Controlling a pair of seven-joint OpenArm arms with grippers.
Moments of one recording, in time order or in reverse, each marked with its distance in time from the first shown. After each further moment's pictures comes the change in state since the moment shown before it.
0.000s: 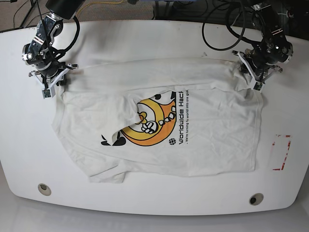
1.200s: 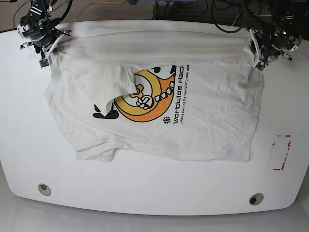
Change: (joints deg) left arm 12.3 -11.8 4.4 6.3 -0.7 -0.4 1.6; right arm -17.9 1.0 1.9 14.7 -0.2 0.6 -6.1
